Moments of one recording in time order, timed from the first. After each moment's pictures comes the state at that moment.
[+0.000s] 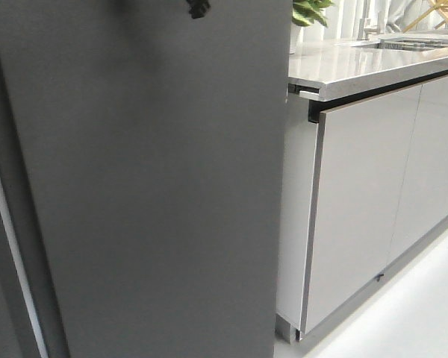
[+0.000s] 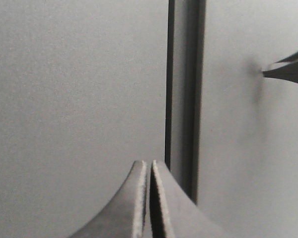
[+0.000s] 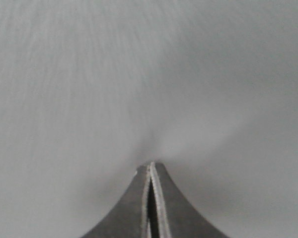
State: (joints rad) left arm 0.01 -0.01 0.00 -0.03 -0.13 -0.02; right arm 0.52 2.14 -1.94 1.64 0.27 -0.74
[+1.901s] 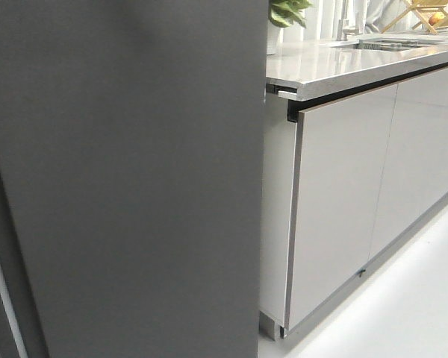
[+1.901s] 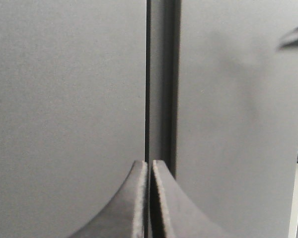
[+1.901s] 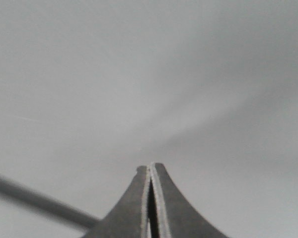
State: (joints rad) left arm 0.01 -0.01 0.00 -0.03 -0.13 -0.02; right arm 0.44 2.05 -2.14 0.90 0.58 -0.21
